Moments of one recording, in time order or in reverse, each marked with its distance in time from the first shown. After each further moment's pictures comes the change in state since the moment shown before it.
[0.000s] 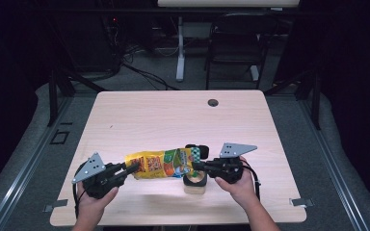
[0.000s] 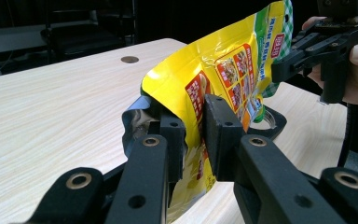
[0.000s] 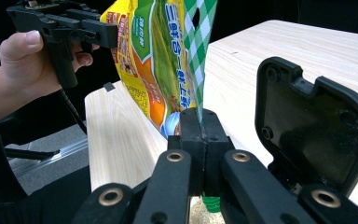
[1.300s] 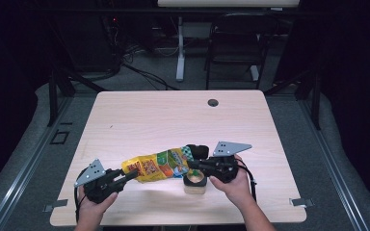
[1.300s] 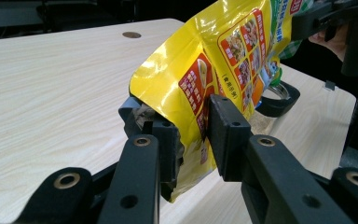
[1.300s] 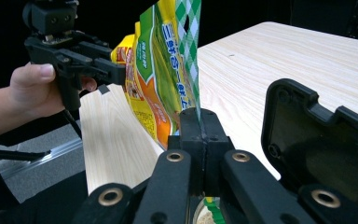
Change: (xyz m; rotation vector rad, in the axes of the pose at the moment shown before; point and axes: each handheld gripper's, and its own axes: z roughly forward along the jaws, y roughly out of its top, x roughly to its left) left arm 0.011 -0.034 0.003 0.039 0.007 -0.055; right arm 0.012 0.013 0.010 0.010 -0.037 -0.007
